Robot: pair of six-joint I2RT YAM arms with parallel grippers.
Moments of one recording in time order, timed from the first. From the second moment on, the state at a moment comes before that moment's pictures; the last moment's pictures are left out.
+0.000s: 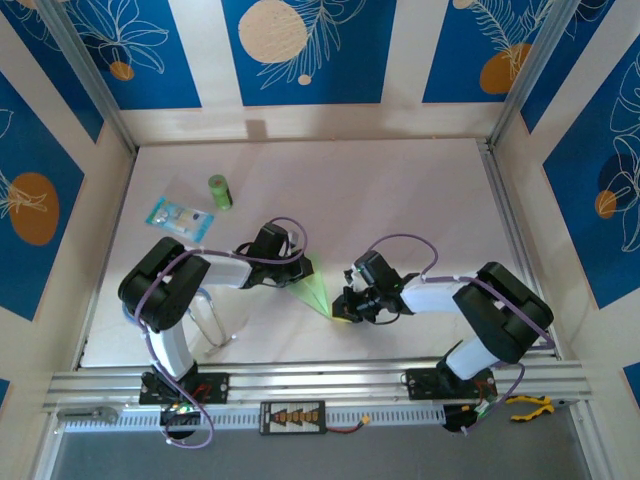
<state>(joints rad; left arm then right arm) -0.61 1.80 0.77 0.21 0.43 -0.91 0.70 1.52 0.50 0.00 -0.57 0.89</state>
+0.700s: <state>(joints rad) -0.61 1.80 0.77 0.21 0.43 -0.91 0.69 1.51 0.61 0.06 -0.59 0.89</state>
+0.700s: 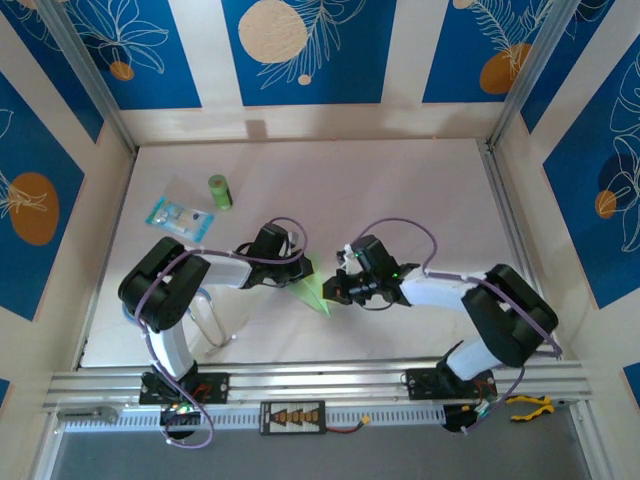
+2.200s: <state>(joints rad) -0.61 1.80 0.76 0.21 0.43 -0.91 0.76 1.41 0.41 0.06 -0.54 0.92</state>
